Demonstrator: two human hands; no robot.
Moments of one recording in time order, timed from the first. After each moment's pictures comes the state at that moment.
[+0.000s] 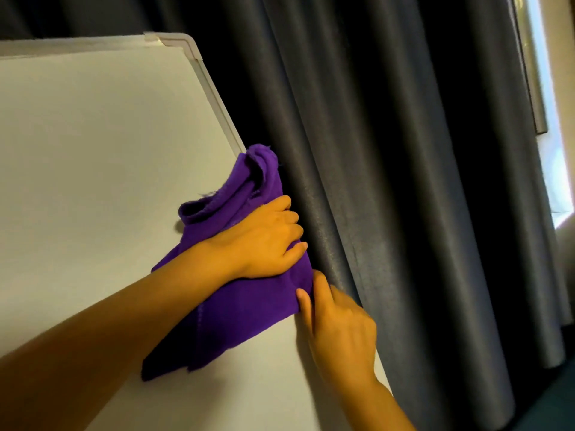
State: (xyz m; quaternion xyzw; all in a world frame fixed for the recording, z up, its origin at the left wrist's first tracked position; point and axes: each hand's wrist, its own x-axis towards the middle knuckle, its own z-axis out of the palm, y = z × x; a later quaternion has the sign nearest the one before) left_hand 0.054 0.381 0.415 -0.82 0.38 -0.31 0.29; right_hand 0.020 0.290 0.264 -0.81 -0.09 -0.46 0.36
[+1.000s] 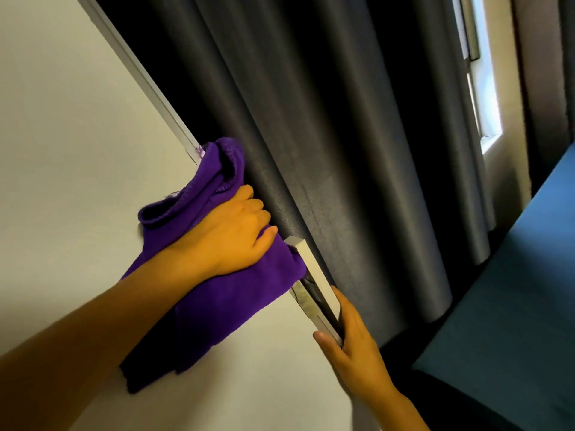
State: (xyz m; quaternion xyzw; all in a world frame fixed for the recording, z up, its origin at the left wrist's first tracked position) left_hand 0.035 0.372 0.333 -0.84 0.36 -0.28 0.28; right_hand -0.007 0.263 0.082 -0.73 -0.04 -0.22 0.65
